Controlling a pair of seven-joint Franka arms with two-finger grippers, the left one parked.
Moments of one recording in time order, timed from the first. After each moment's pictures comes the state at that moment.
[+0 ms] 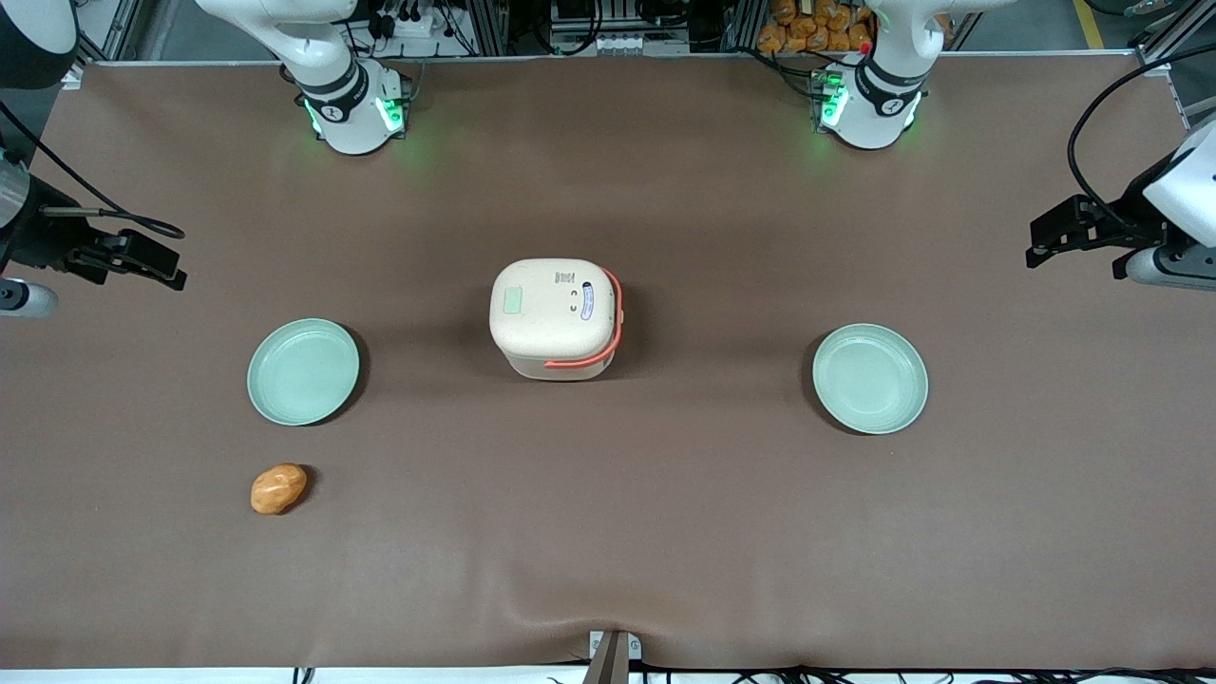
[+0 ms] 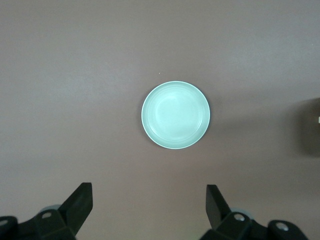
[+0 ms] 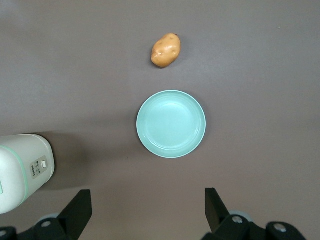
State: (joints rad) arm -0.04 0.05 0.05 -1.56 0.02 1.57 0.11
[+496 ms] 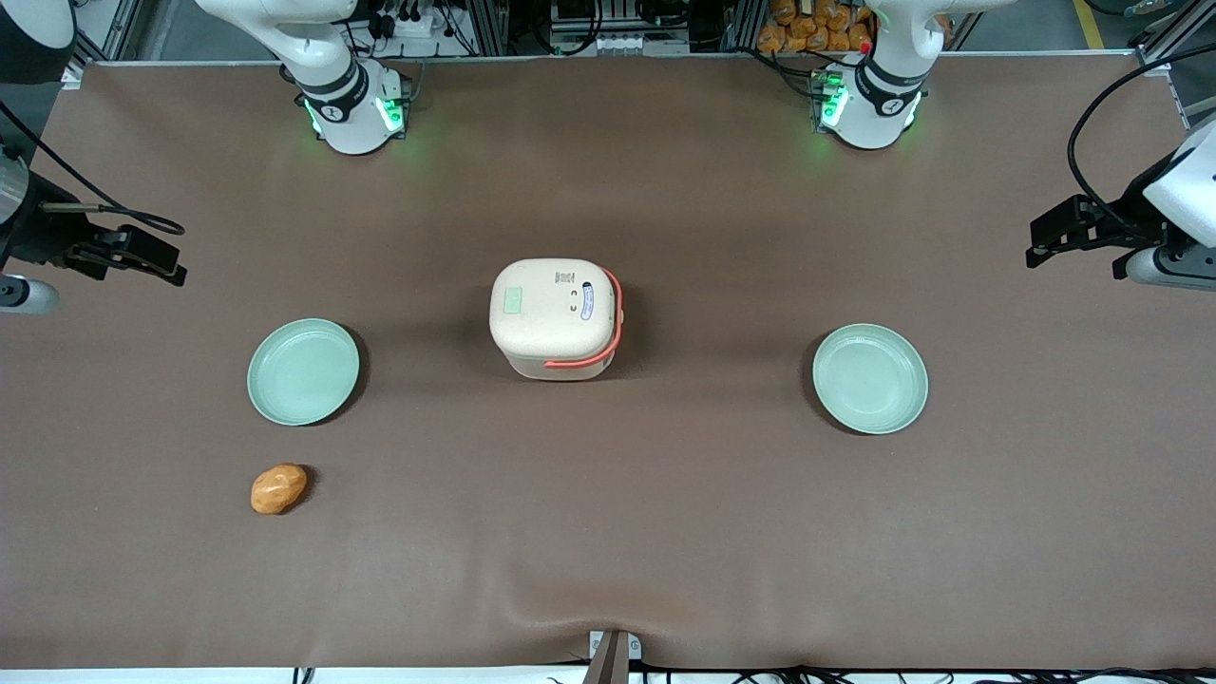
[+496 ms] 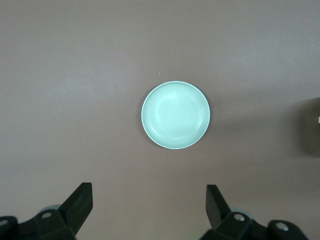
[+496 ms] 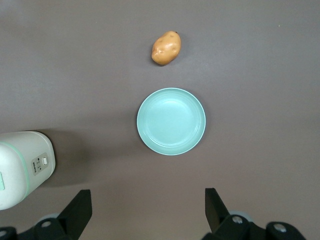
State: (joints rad) arm -0.04 0.05 0.05 -1.54 0.02 1.55 0.11
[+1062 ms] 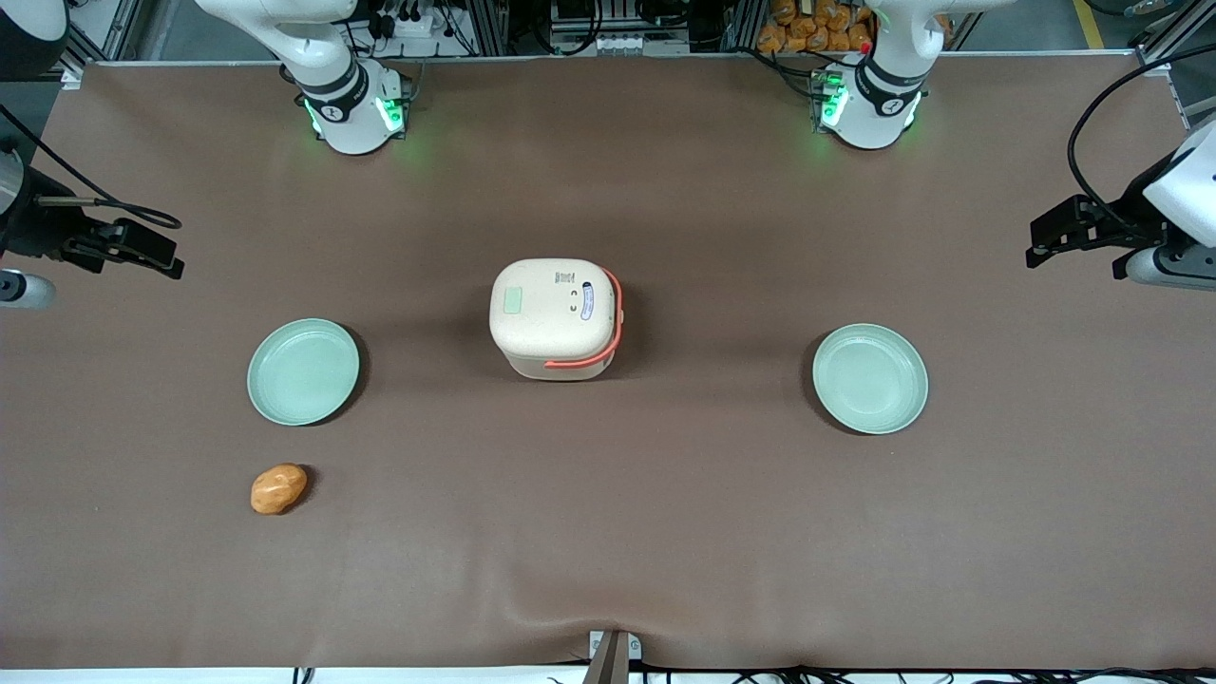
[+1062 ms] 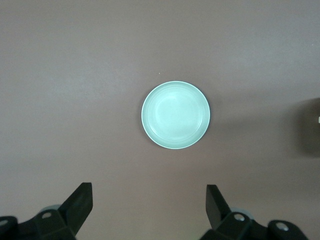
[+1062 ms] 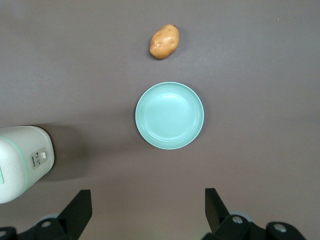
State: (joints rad) arm -0.04 0.05 0.05 -1.53 0.02 1.51 0.11
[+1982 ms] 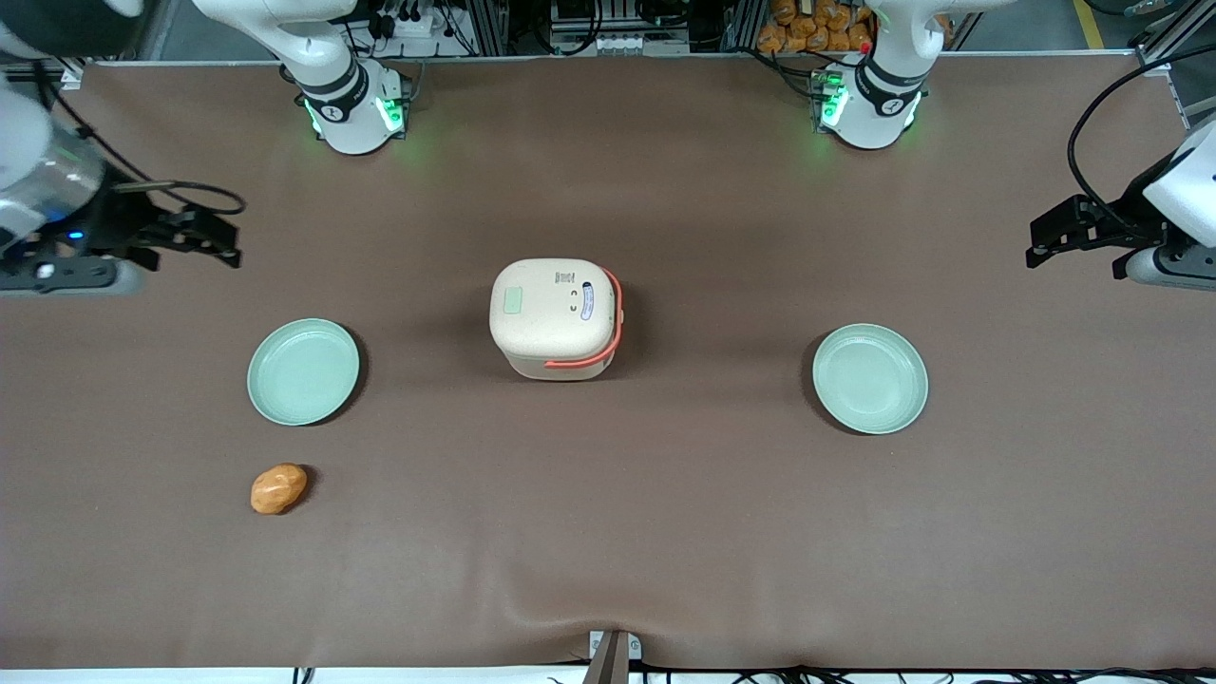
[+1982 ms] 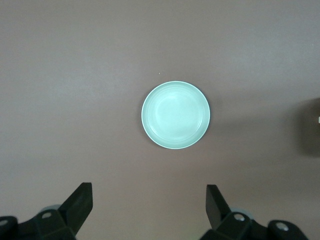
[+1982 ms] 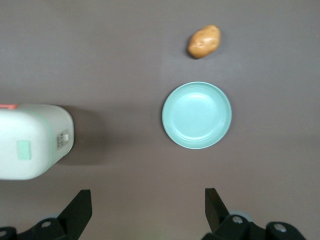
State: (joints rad) arm 0.09 0.05 0.08 -1.53 0.02 1.51 0.11
